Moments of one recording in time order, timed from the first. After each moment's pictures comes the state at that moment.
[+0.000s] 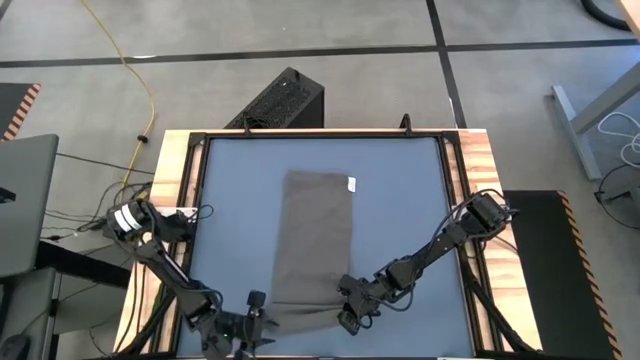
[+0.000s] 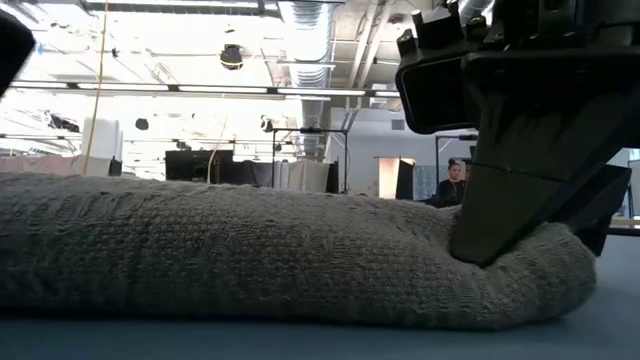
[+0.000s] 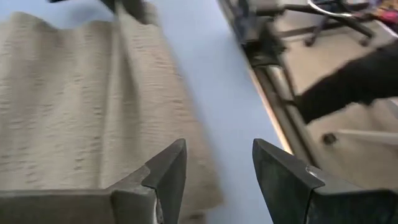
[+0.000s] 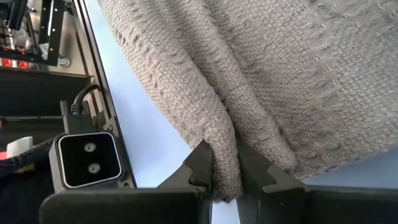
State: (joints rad) left arm -0.96 1.80 0.86 0.25 -0.61 -0.46; right arm 0.55 1.94 1.04 0.11 0.05 1.16
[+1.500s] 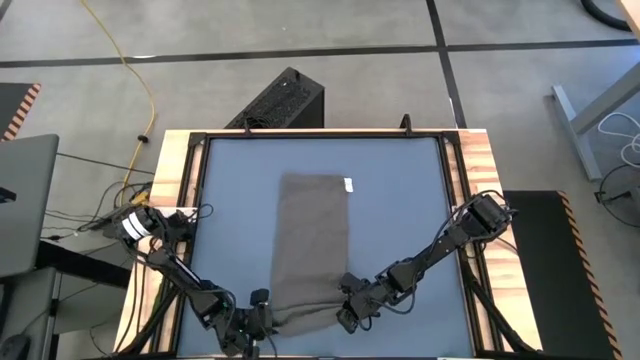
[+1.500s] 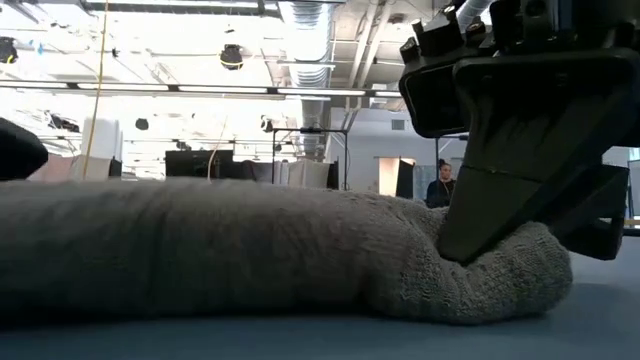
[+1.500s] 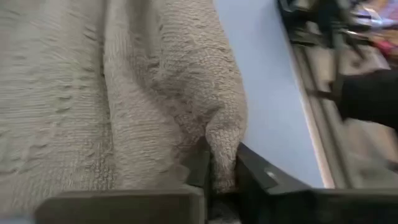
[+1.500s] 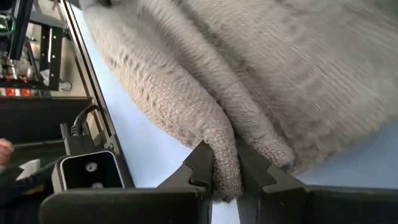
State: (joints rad) left arm -0.91 1.90 0.86 0.15 -0.45 -0.82; right arm 0.58 1.94 1.04 0.12 0.09 1.28
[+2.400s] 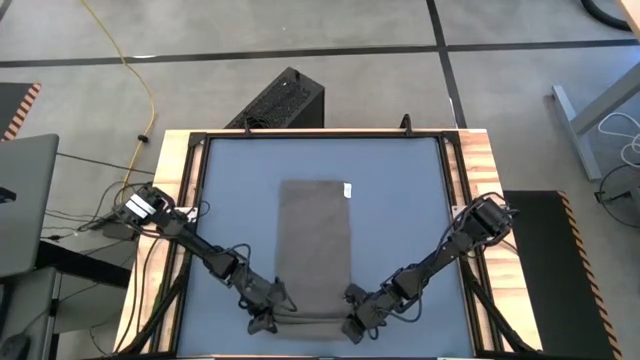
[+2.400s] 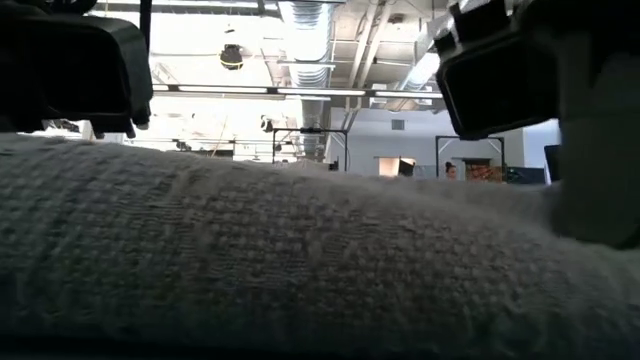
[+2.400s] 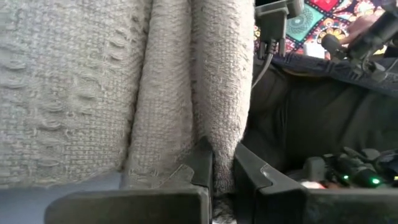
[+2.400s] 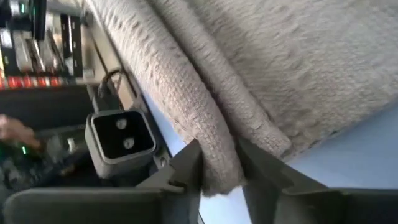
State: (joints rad) left arm -0.60 1.80 0.65 0.46 0.37 -1.09; right arm 0.65 1.94 1.04 0.16 0.02 1.44
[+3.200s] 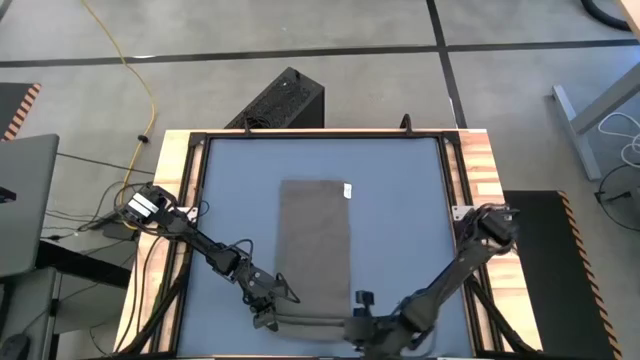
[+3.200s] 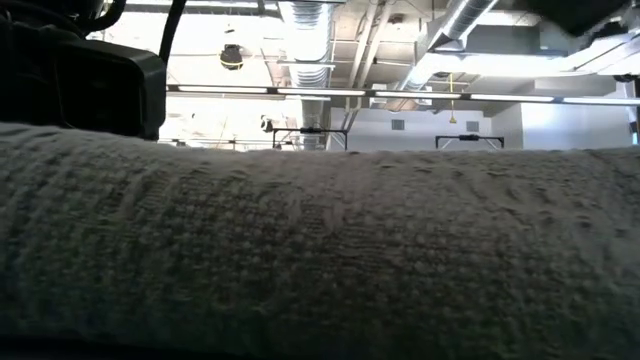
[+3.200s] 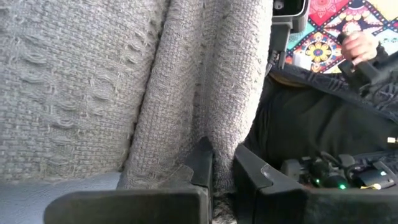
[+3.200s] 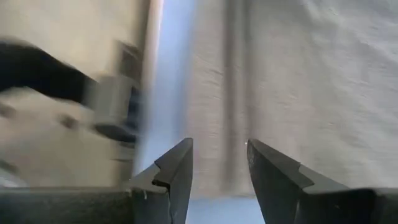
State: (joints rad) left arm -0.55 1.81 0.65 0.50 0.44 -1.22; right arm 0.79 1.95 1.43 -0.37 0.48 0.66
